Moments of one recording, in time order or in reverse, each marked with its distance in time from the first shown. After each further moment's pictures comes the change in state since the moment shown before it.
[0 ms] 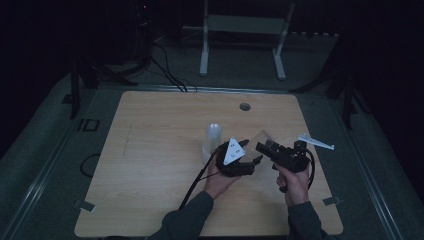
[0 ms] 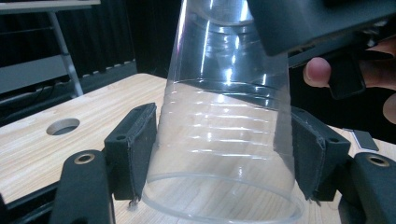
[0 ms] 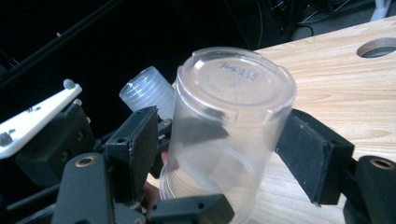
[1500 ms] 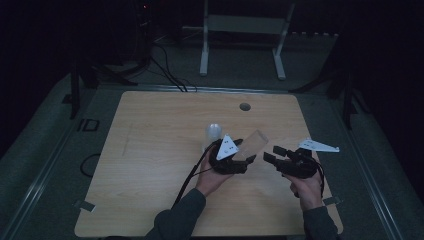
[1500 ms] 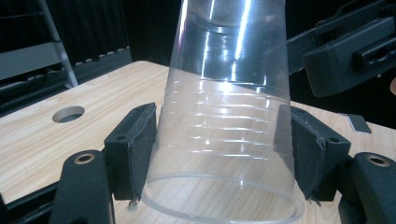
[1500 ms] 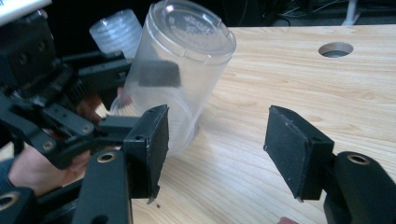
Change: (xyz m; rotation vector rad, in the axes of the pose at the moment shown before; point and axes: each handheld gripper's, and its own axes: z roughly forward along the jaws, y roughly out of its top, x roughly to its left) left arm 0.017 0.003 -0.014 0.058 -0.037 0.000; right arm -0.003 -0.003 -0.022 0.139 -0.114 -0.257
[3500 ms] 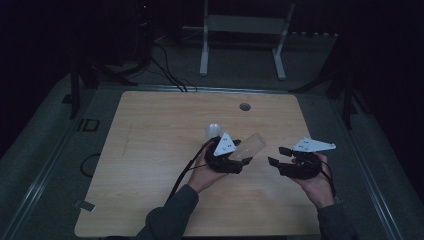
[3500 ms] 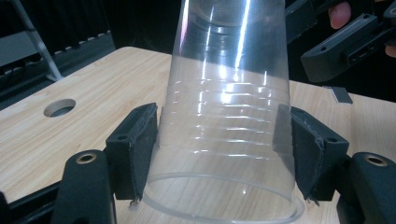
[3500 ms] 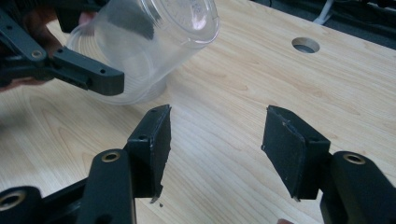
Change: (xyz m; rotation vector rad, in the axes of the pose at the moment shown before) left arm 0.009 0.009 -0.011 0.092 -0.073 0.058; right arm 0.010 0.013 -0.010 0.175 -0.126 -0.269
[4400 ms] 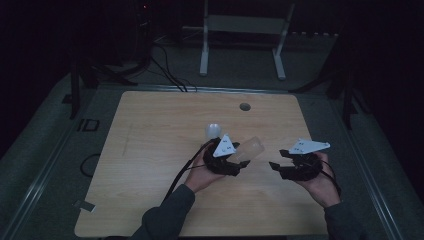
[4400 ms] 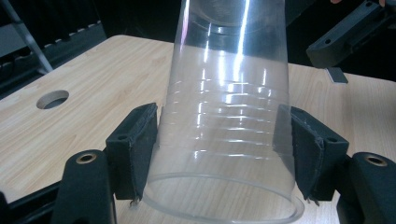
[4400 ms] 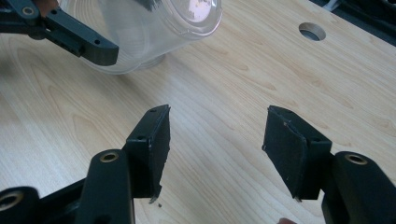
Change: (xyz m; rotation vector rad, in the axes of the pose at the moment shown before) left arm 0.002 -0.005 -0.002 0.055 -0.029 0.039; right arm 0.002 0.003 -0.002 0.119 -0.005 -0.137
